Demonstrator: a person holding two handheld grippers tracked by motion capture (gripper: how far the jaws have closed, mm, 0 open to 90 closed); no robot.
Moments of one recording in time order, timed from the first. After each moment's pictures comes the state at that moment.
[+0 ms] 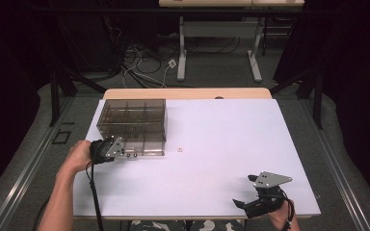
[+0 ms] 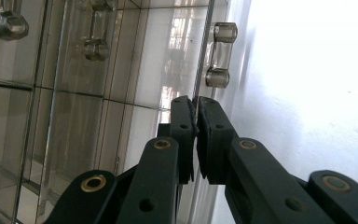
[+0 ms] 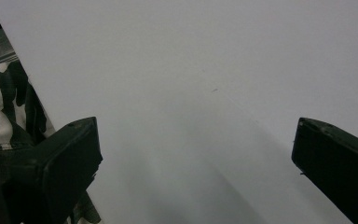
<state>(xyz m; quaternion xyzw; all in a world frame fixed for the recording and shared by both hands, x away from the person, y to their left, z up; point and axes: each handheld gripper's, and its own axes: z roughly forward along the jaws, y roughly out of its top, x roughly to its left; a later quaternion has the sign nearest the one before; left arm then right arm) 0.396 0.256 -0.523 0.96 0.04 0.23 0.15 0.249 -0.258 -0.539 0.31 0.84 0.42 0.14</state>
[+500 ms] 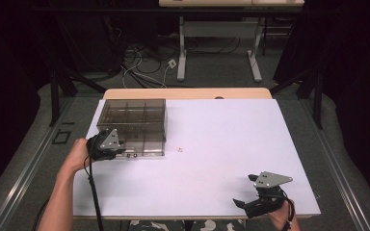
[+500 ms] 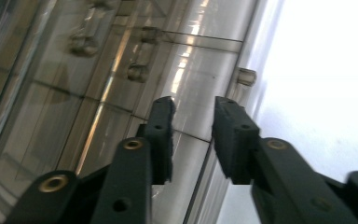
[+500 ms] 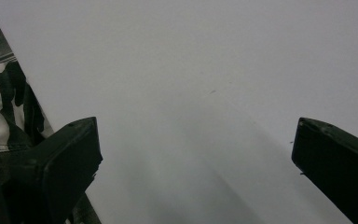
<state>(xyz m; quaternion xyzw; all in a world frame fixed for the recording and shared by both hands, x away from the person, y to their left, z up) 0.400 0.261 -0.507 0.94 0.12 0.22 0.23 0.249 -0.258 -0.538 0.32 0.84 0.42 0.15</state>
